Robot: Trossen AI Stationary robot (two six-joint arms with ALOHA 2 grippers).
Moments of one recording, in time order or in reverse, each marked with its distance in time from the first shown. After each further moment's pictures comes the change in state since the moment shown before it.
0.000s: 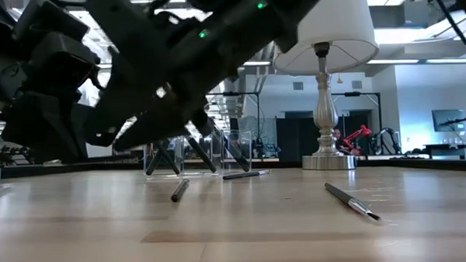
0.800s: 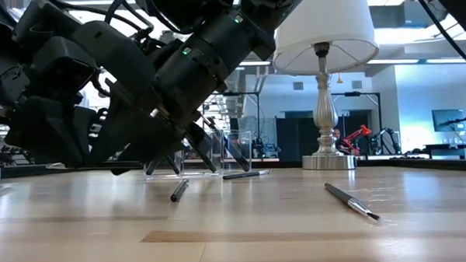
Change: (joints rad) left arm 0.001 0.005 0.000 -0.011 -0.033 0.003; right arm -0.054 0.084 0.148 -0.204 -0.111 0.114
